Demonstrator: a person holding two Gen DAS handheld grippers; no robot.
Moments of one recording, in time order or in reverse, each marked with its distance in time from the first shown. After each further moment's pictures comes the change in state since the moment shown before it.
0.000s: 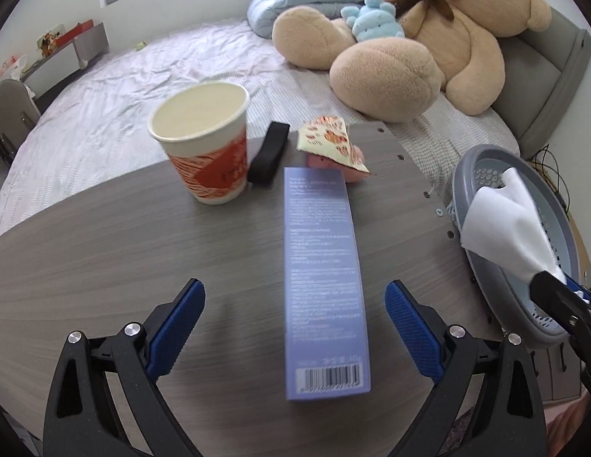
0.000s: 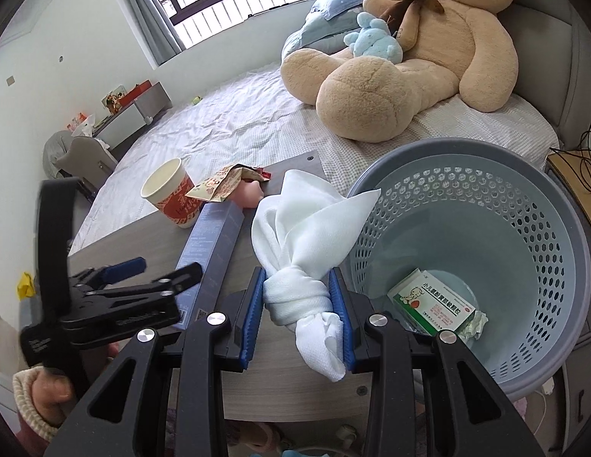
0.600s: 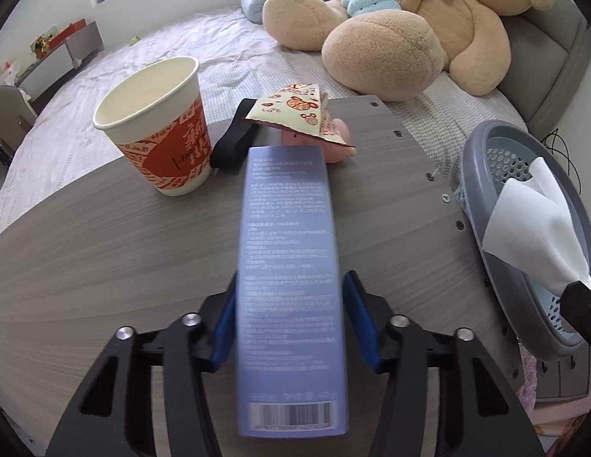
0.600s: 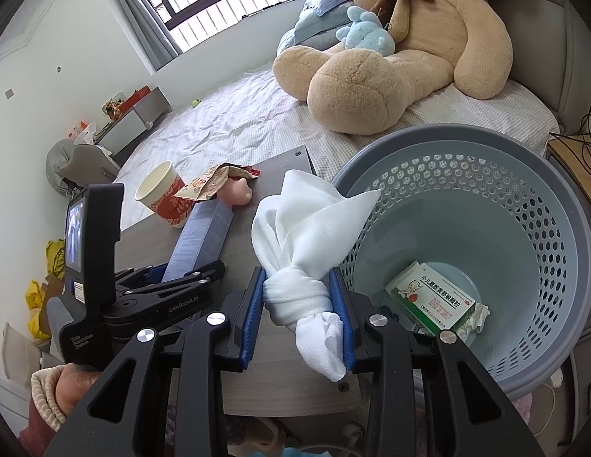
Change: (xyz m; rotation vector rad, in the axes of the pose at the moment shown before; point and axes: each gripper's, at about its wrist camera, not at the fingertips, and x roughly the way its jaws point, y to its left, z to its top) left arm 0.024 -0.021 -0.002 0.029 0.035 0.023; right arm -0.001 -0.021 -0.005 0.034 0.008 0.025
